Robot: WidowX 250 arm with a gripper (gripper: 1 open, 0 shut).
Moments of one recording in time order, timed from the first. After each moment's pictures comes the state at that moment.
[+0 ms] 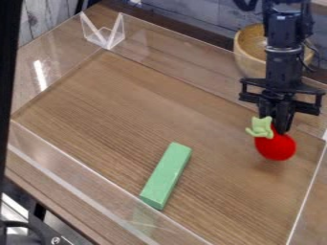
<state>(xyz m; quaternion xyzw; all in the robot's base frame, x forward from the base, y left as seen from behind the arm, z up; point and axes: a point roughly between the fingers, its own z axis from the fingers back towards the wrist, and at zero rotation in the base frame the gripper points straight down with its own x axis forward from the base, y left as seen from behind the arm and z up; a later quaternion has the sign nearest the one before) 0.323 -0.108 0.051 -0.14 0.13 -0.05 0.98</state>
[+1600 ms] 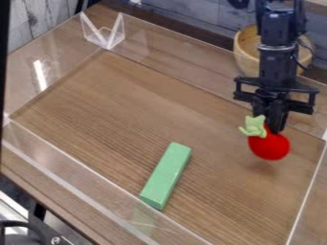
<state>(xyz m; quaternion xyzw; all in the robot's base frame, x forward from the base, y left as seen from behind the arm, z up) 0.318 -0.099 0.054 -0.15 0.13 -0.05 0.98</state>
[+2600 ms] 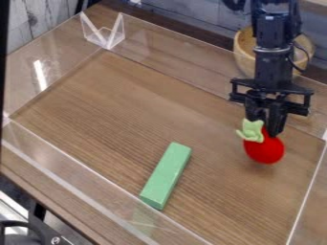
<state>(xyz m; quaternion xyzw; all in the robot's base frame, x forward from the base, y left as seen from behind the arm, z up) 0.316 -0.093 0.051 -0.15 0.14 -0.05 0.98</state>
